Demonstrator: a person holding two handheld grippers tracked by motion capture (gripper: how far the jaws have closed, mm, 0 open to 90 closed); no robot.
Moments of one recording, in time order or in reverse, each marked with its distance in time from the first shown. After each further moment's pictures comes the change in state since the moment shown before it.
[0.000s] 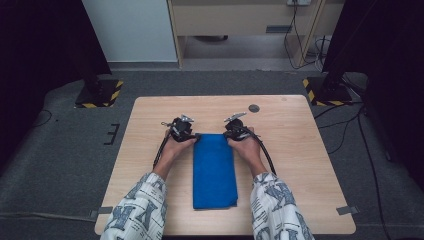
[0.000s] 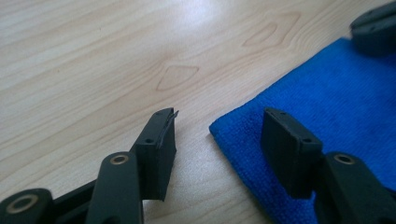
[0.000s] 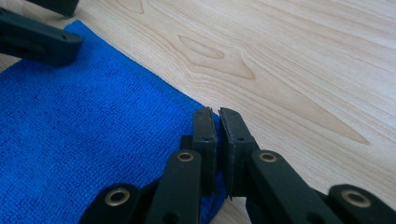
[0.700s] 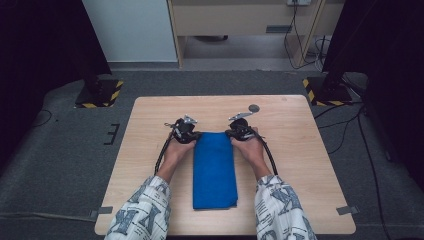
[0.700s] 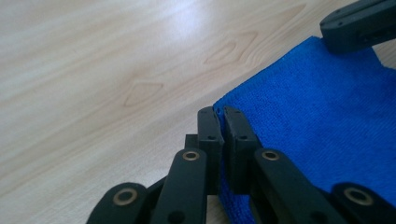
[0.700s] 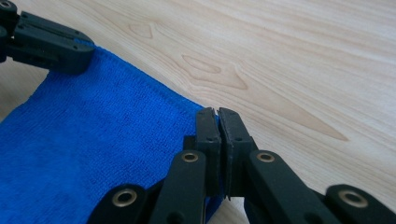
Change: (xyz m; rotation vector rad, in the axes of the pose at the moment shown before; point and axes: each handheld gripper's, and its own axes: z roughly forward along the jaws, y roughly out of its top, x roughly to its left) left arm -0.020 0.007 -0.017 -0.054 -0.038 0.022; right arm -0.005 -0.003 -0.019 -0.079 0.033 0.043
